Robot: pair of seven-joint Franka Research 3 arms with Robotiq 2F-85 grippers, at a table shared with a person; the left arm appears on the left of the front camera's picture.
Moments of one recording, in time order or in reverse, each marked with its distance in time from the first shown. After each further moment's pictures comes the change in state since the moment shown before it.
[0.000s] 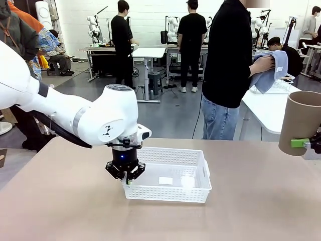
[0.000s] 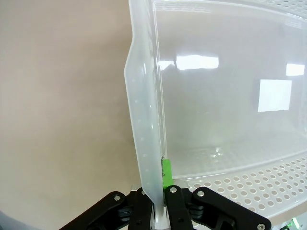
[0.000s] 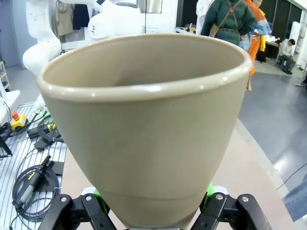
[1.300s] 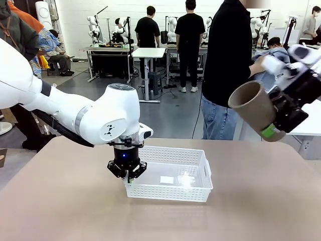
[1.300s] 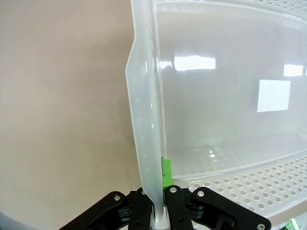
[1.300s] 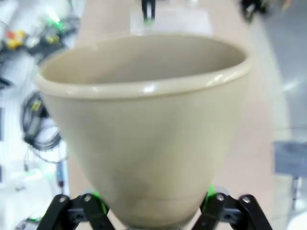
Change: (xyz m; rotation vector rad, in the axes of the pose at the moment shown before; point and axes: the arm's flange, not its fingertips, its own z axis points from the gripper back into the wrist) left arm 0.003 0.000 0.002 -0.004 -0.005 0.002; right arm 0.155 0.004 -0.115 0.095 0.777 0.106
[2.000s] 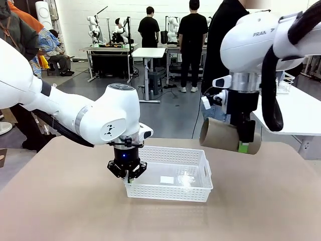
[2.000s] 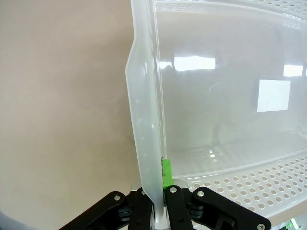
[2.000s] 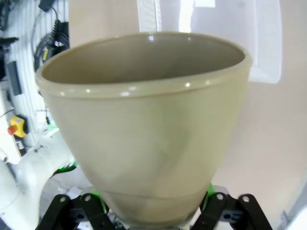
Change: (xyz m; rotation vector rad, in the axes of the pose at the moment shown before) left arm 0.000 0.000 0.000 0.000 0.000 0.000; right arm 0.091 -0.038 -0.107 0.226 0.503 -0.018
